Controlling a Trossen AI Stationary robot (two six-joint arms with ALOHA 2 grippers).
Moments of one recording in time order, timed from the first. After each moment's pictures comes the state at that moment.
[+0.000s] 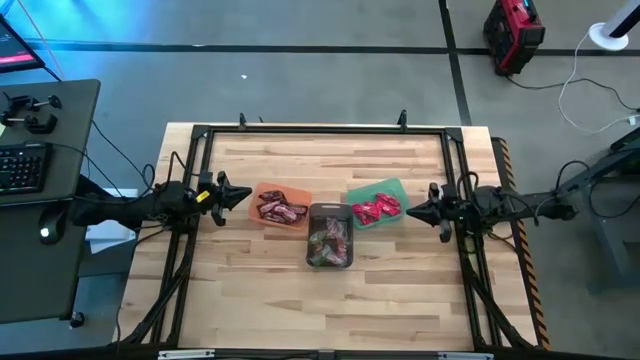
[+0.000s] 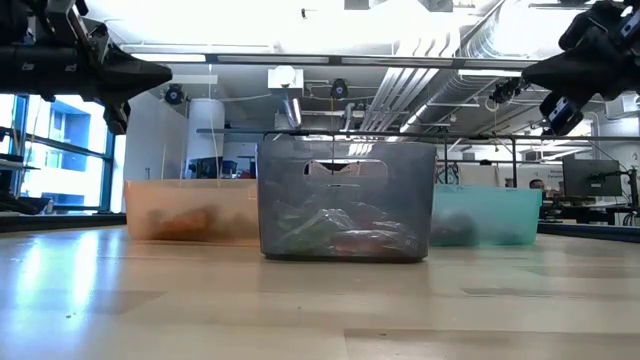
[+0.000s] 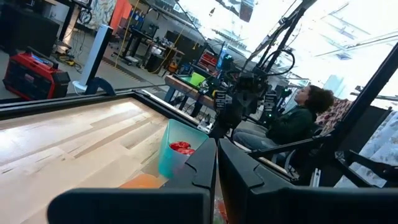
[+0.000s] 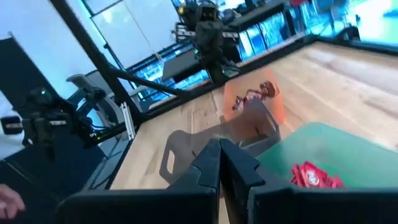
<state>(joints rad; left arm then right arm) 0.01 0.09 0.01 0.18 -0.23 -0.45 0.15 0.04 0.15 -0.19 0.13 0.46</state>
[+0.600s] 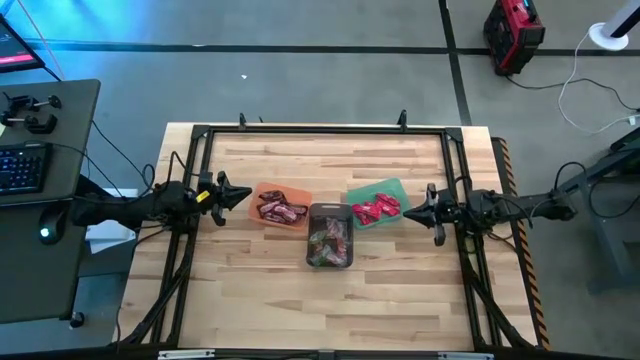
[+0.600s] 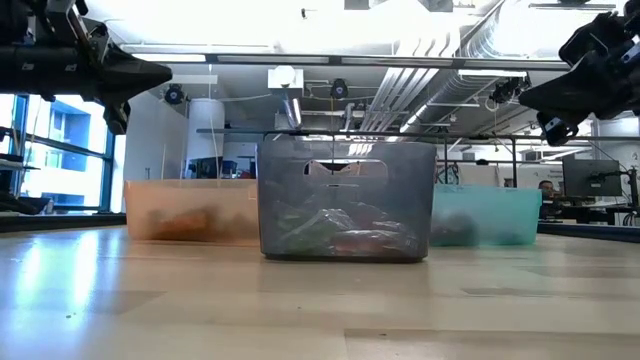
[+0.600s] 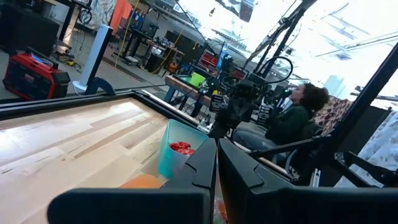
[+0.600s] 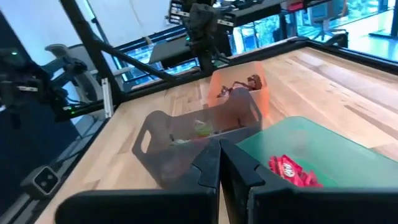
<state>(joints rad) 0.01 0.09 0.01 0.18 -0.23 -0.45 0.15 0.02 0.08 -0.18 0.14 0.30</state>
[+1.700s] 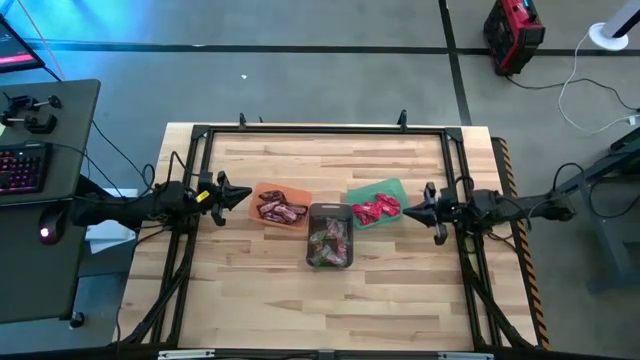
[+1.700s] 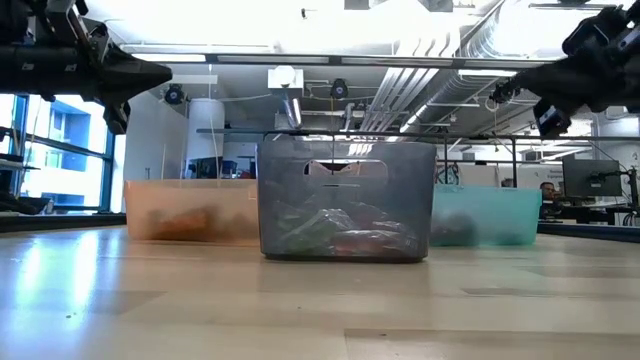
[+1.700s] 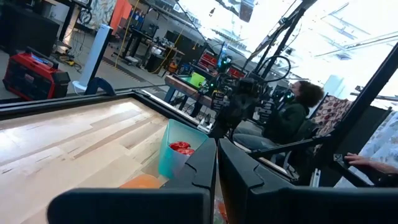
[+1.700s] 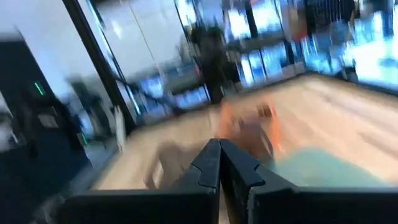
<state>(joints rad) 0.01 0.09 0.01 0.18 -0.23 -0.45 0.15 0.00 0.03 -0.03 0.14 0.31</state>
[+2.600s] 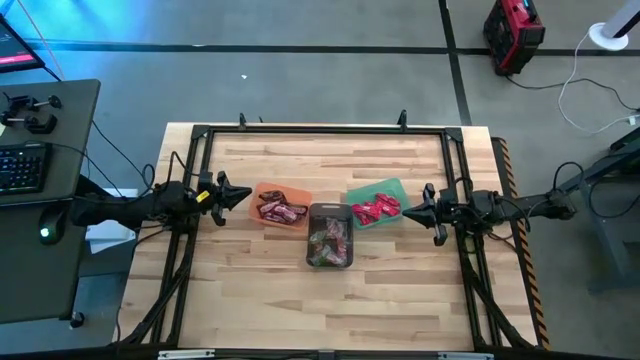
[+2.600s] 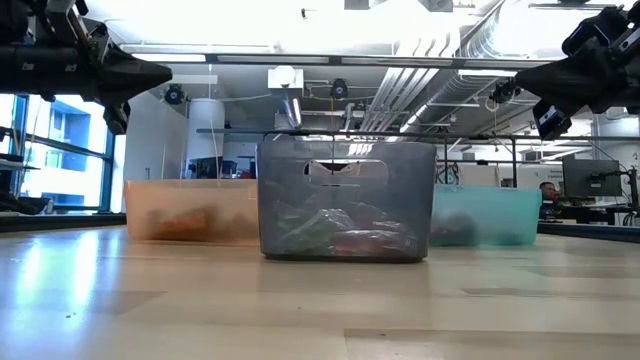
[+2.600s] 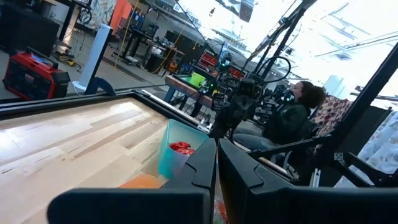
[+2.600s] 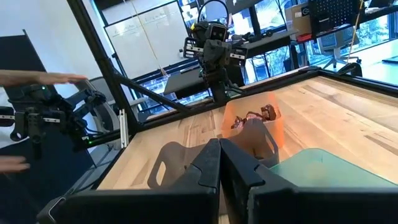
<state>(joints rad) 0.01 0.09 0.01 0.18 -0.23 -0.45 0.16 0.02 0.01 0.04 0.14 0.31</state>
